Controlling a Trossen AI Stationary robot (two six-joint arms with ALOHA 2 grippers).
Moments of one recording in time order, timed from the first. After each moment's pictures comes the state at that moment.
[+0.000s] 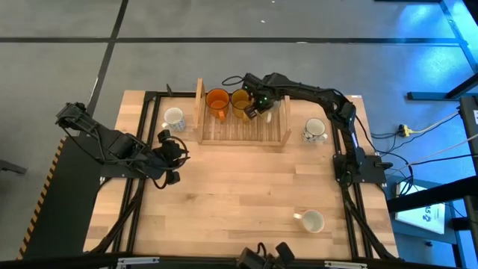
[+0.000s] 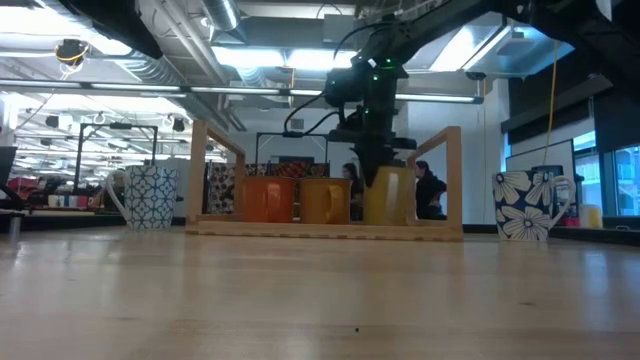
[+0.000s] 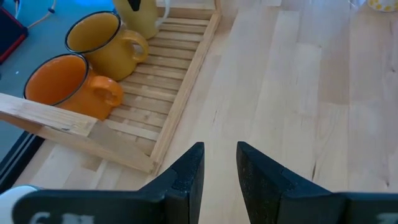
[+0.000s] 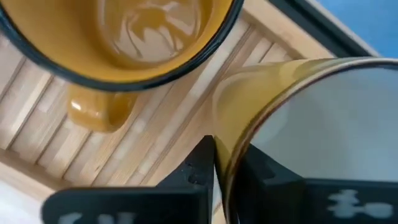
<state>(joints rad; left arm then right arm) -0.50 0.92 0.88 -0.88 -0.69 -0.54 -0.52 2.12 1.84 -1.08 0.11 0.42</state>
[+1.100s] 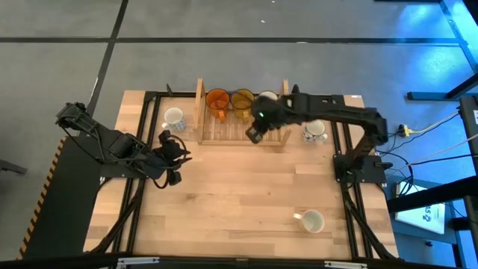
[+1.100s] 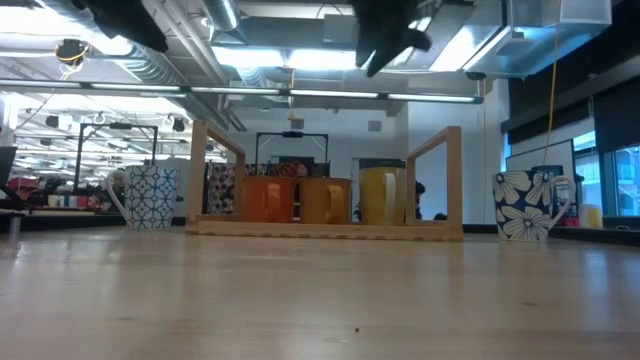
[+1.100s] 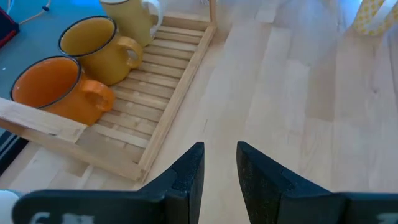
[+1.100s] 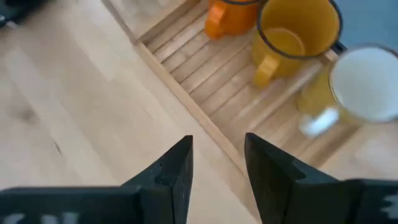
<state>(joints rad) -0.50 0.92 0.88 -0.82 -0.69 -0.57 -0.11 1.72 1.79 -1.10 0.22 0.55</state>
